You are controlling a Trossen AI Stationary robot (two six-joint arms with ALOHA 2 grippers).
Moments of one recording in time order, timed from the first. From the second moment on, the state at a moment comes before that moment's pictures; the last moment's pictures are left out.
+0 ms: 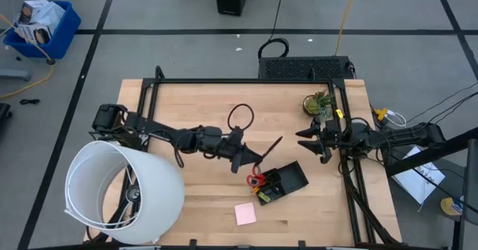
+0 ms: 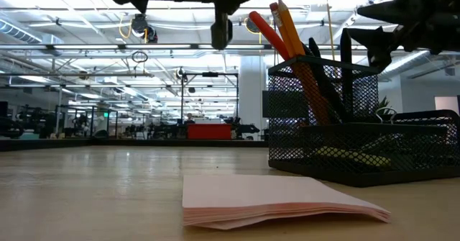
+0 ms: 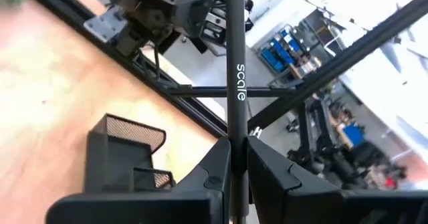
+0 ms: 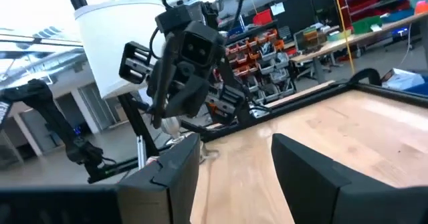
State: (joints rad) left arm -0.12 1.68 0.99 0.58 0.12 -0.80; right arm 0.06 0.30 0.02 0.44 0.05 0.38
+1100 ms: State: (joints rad) left arm -0.05 1.68 0.99 0.53 0.15 -1.19; right arm 0.57 0.90 0.17 0.65 0.62 -0.85
